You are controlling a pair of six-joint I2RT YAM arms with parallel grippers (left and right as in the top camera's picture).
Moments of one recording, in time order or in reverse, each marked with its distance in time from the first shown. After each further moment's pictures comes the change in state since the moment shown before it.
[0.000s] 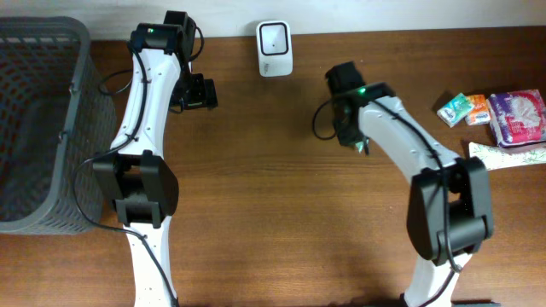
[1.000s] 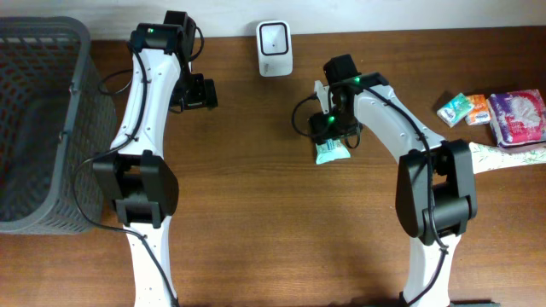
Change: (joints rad) left arm 0.000 0.000 0.000 0.000 0.000 0.000; right arm -0.037 0.138 0.156 -0.023 -0.562 -0.066
